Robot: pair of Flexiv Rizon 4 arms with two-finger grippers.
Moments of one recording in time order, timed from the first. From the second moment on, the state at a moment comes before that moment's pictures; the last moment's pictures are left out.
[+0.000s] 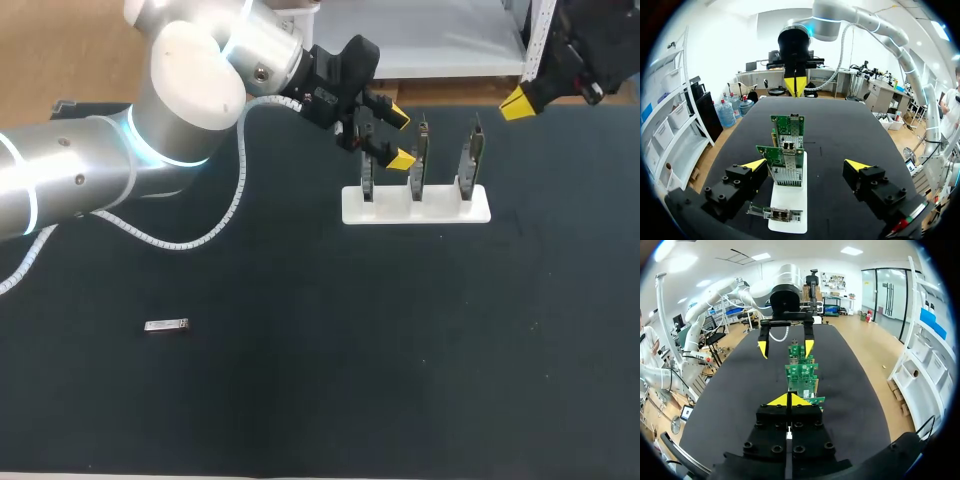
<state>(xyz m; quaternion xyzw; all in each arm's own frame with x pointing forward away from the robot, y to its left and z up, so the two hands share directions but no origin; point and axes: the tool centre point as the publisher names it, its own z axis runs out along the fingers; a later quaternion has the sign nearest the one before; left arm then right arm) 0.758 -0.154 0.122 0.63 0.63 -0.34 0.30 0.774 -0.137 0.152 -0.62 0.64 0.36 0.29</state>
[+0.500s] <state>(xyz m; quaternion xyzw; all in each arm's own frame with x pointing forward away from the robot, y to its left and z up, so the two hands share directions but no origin) 0.758 -0.154 0.122 0.63 0.63 -0.34 0.30 0.779 -0.135 0.150 -0.62 0.64 0.36 0.29</state>
